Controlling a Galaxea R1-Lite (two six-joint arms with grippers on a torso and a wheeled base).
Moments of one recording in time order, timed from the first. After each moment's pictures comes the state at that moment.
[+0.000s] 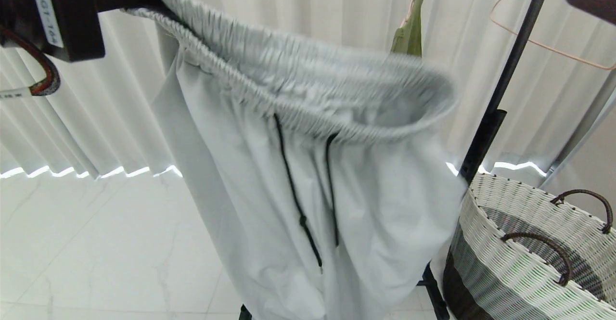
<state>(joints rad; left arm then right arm) -0.92 1.28 -1.47 0.24 0.59 0.25 1.20 1.14 -1.26 -0.13 -0.62 -0.55</state>
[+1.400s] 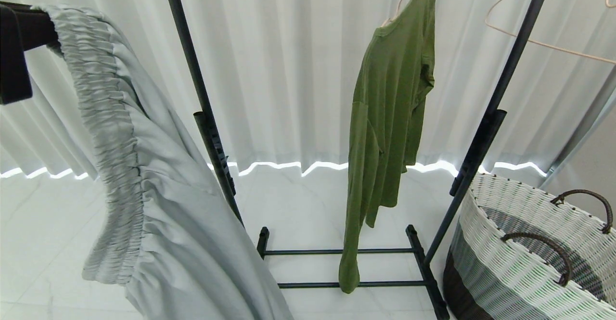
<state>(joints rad) -0.66 1.15 -1.33 0.24 0.47 0.38 0.63 0.85 -0.95 0.42 -0.62 -0.16</state>
